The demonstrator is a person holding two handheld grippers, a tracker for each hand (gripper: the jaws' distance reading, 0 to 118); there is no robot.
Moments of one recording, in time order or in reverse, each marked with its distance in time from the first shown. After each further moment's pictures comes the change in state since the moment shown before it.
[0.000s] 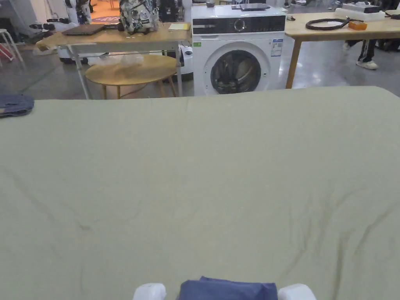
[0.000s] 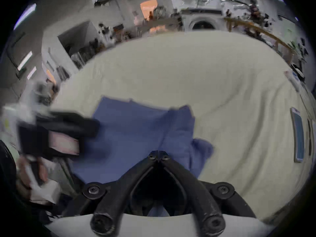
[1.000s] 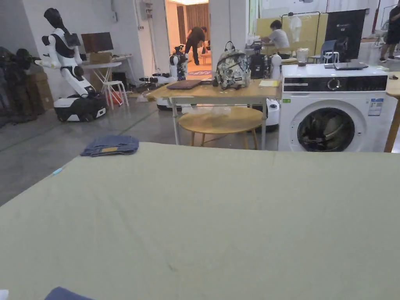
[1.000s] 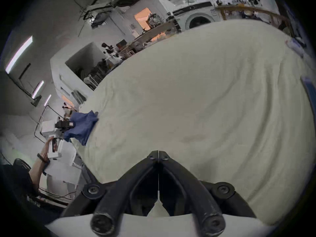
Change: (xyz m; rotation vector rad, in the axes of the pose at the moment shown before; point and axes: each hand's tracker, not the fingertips) left arm -0.251 0.057 0.278 0.110 0.537 0.278; right arm 0.051 -0.036 0.014 0.202 0.281 -0.247
